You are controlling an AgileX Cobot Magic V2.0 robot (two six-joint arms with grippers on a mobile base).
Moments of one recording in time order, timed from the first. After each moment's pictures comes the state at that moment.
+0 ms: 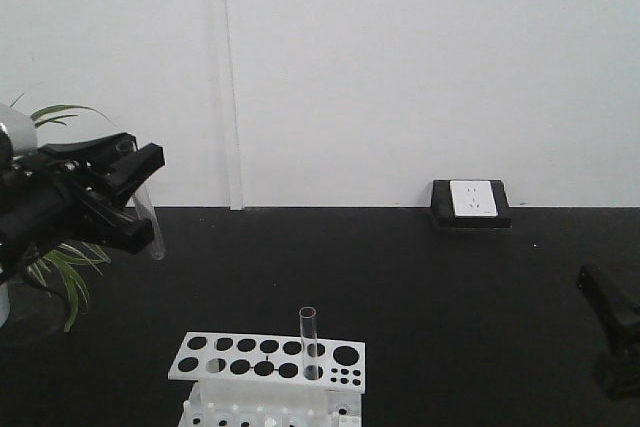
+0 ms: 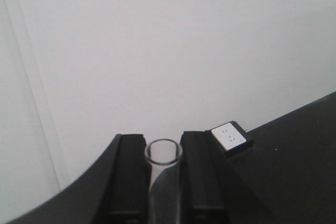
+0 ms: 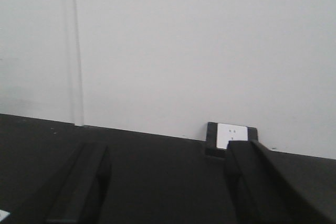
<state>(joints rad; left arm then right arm) -0.14 1.32 -0.96 0.71 -0.54 -0.63 0.10 0.91 -0.47 -0.32 -0.43 0.24</state>
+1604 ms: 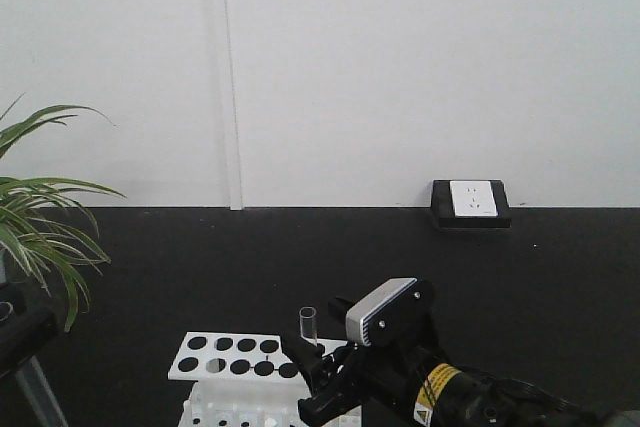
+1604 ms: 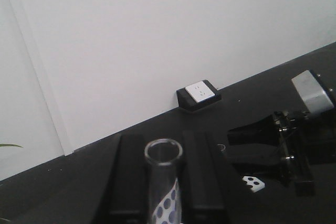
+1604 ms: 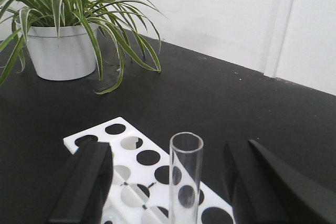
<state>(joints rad) -0.14 0.71 -0.50 1.13 -0.38 -1.04 0.50 1.80 -0.85 -0.43 -0.79 0.26</state>
